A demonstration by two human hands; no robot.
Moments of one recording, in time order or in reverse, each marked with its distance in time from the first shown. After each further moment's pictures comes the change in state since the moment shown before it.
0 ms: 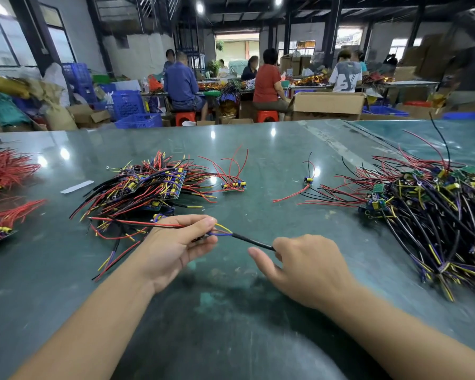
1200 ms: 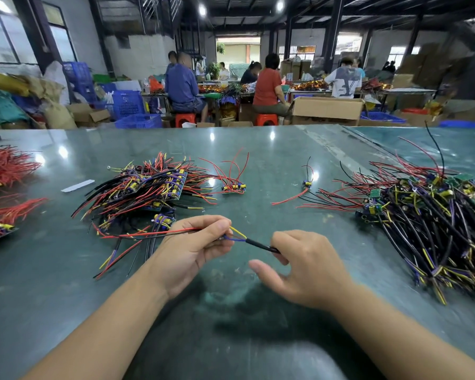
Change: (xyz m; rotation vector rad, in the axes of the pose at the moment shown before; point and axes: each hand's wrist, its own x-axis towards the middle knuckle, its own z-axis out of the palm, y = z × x) left_hand -0.009 -0.008 0.015 -0.070 -0.155 0.101; right_hand 0.001 0.006 -0.003 0.271 0.273 -0.257
